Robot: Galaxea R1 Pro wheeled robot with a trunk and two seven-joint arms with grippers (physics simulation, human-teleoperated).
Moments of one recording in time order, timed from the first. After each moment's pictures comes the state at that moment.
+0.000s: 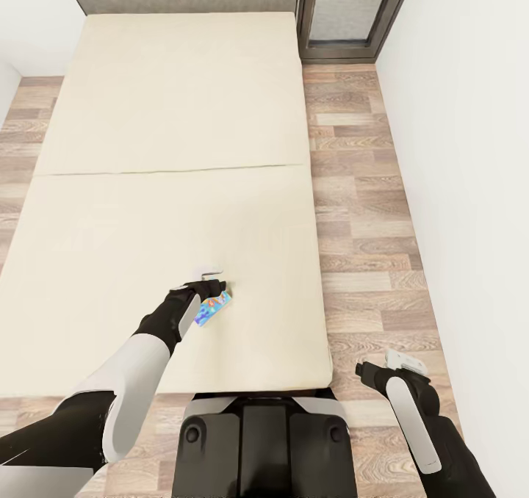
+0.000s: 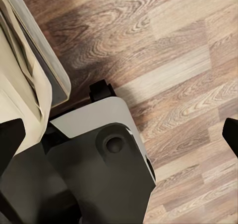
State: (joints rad) left arm -1.03 -0.12 0.11 -0.49 -0.02 0.31 0.04; right arm -0.33 -0.03 -0.01 -1.45 -0.59 0.83 -0.63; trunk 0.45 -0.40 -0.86
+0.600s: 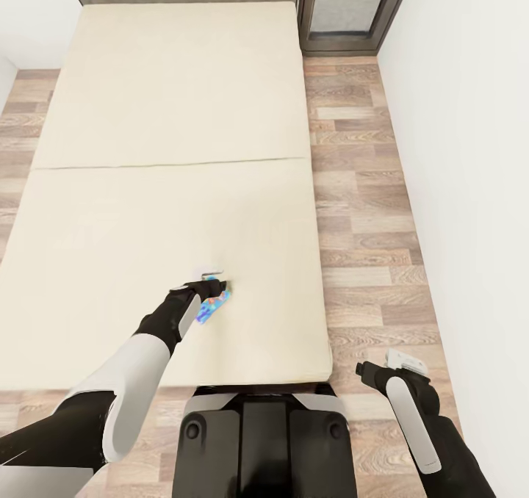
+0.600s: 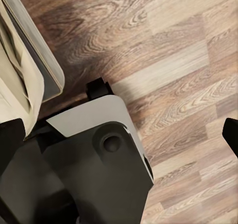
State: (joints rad) left arm -1.03 -0.12 0.11 -0.49 -0.02 0.31 0.04; right arm -0.33 -0.03 -0.01 -1.45 -0.59 0.83 -0.63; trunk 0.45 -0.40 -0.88
